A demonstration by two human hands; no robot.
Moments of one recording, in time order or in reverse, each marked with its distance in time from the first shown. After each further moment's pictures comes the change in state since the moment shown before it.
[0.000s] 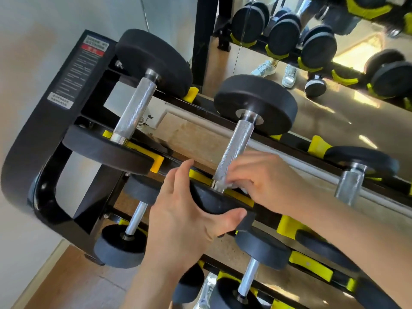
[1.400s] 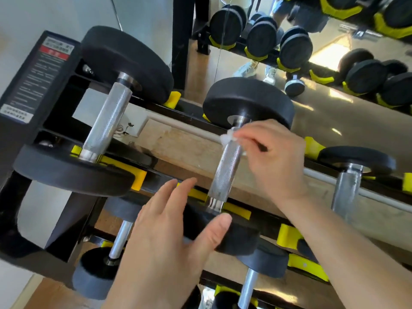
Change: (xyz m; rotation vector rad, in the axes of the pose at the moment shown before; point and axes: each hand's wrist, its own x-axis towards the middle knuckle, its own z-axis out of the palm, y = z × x) left_hand 0.010 0.002 -0.017 0.109 -0.141 0.094; right_hand 0.017 0.016 0.009 -0.112 0.681 0.336
